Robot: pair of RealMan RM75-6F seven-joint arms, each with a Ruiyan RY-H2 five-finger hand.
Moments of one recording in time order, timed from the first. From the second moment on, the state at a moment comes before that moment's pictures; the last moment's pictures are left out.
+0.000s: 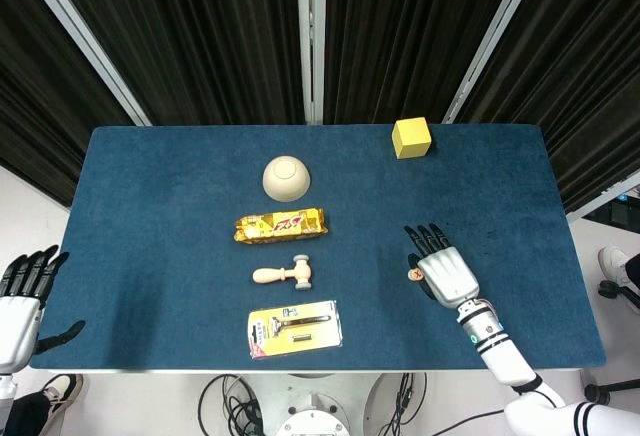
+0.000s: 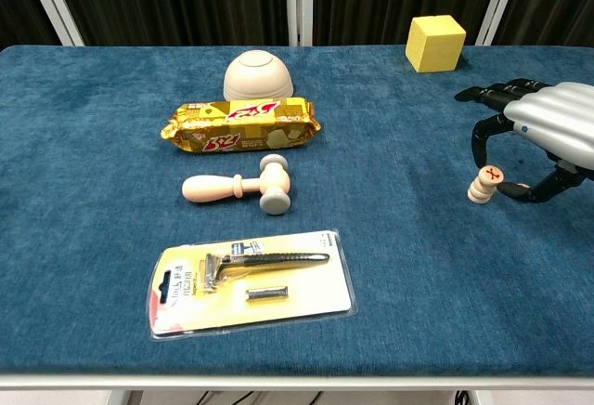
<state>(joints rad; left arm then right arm) -0.03 -1.04 0.00 -1.69 1.60 1.57 -0.01 0.47 -1.45 0.06 -1.53 -1.38 1.09 -0.48</state>
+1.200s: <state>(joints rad) -0.03 -1.04 0.00 -1.68 1.60 1.56 -0.02 0.49 -1.45 0.06 -1.52 -1.35 1.08 -0.46</state>
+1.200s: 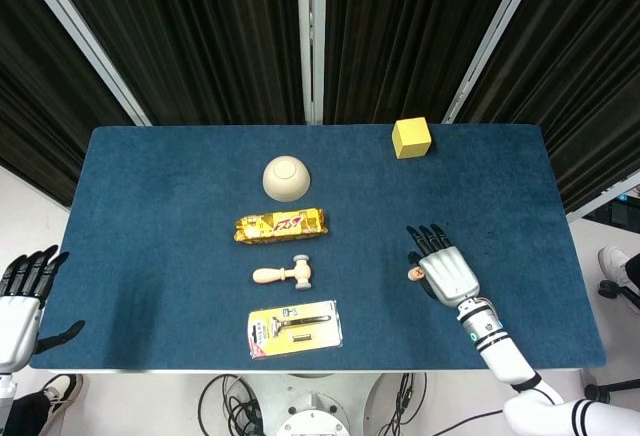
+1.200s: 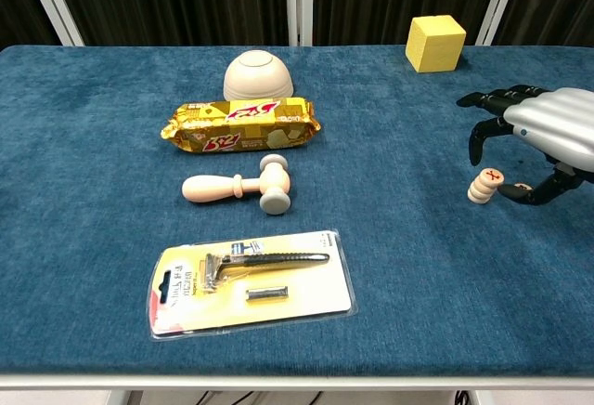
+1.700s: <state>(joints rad) -0.03 -1.04 0.00 -1.69 1.61 1.56 0.00 0.43 -1.39 0.03 -1.49 -1.34 1.12 -0.39</state>
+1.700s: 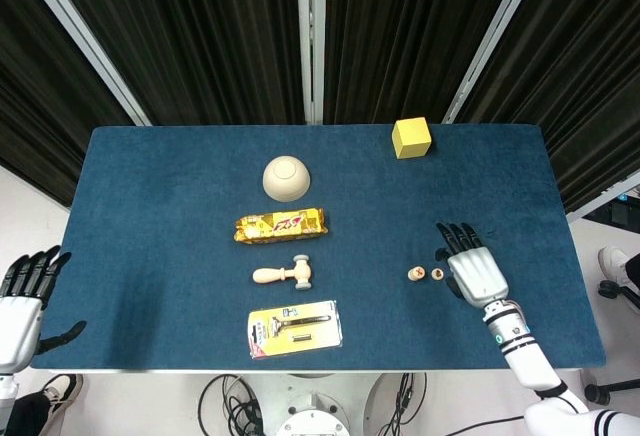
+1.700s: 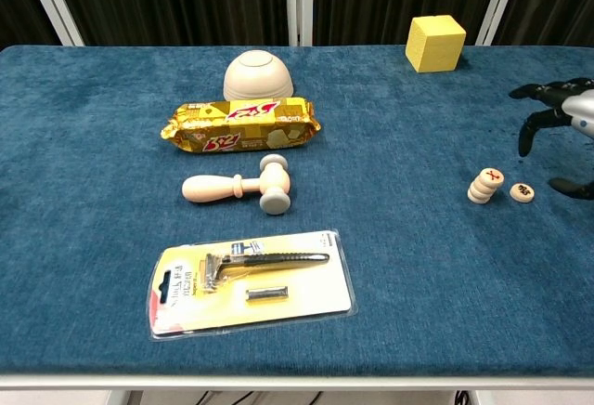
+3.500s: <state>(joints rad) -0.04 -1.04 0.00 -1.68 1.60 1.56 -0.01 0.44 -1.47 0.06 -1.41 -1.36 1.12 -0.33</state>
